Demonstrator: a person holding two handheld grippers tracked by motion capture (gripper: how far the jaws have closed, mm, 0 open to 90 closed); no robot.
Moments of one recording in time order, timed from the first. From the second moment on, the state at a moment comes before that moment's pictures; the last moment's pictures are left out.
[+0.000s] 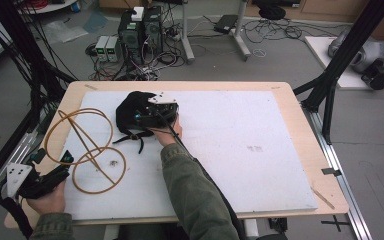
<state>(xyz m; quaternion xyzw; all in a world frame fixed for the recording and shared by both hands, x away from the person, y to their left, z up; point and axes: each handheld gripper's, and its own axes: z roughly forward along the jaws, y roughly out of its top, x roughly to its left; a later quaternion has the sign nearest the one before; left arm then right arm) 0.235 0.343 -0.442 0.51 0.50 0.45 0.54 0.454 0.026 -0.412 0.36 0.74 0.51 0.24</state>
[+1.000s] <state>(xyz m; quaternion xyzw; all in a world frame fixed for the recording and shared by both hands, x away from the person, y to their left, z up) 0.236 0.344 -0.442 0.51 0.50 0.44 0.54 0.455 0.031 -0.416 0.40 0.76 0.48 0.19</state>
